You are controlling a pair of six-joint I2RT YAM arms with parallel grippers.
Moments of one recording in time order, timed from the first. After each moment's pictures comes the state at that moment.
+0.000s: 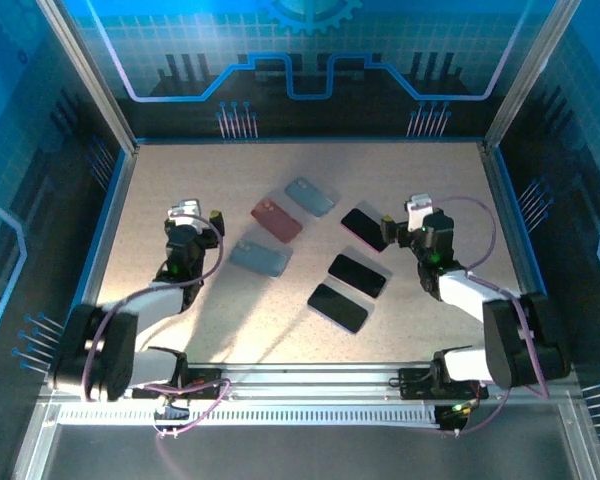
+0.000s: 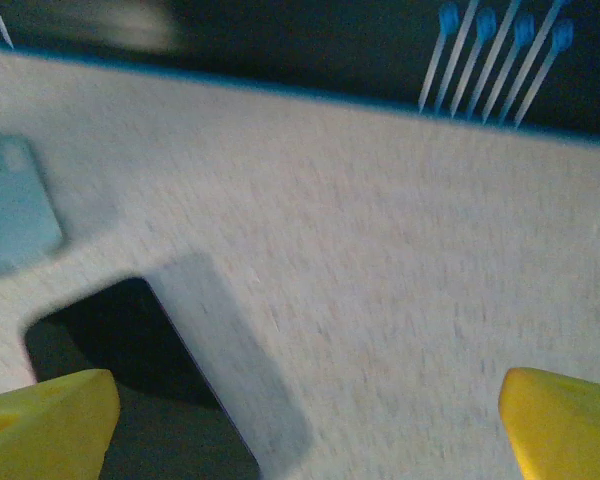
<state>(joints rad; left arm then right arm) -0.15 1.22 0.40 0.57 -0.32 -0.13 0.18 1.31 0.52 0.44 0.09 -0.09</state>
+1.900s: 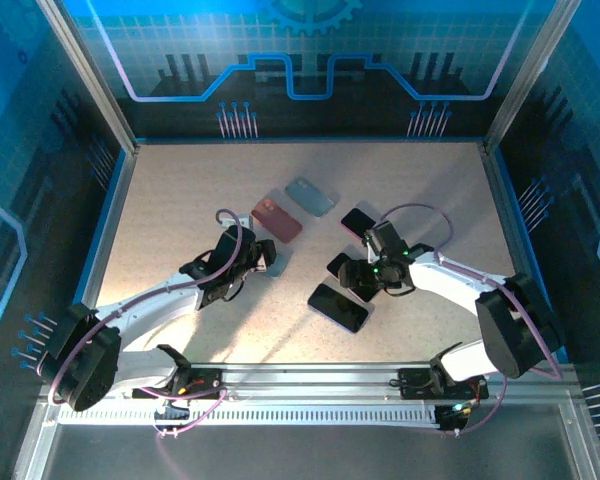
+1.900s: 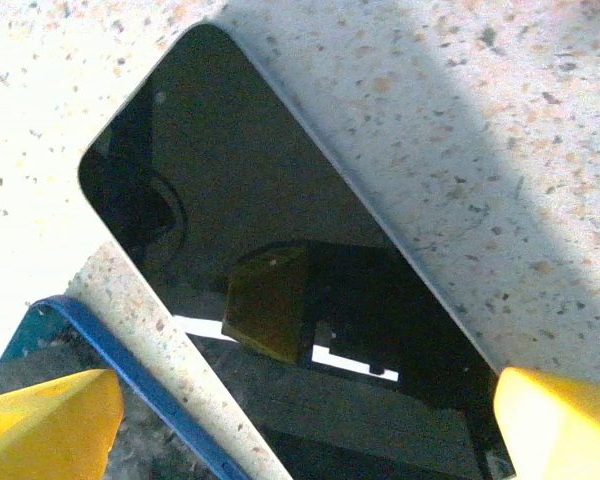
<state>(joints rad) -0.57 1.24 0.62 -0.08 -0.21 -0.64 0.50 1.43 0.74 -0.47 -0.12 0.47</state>
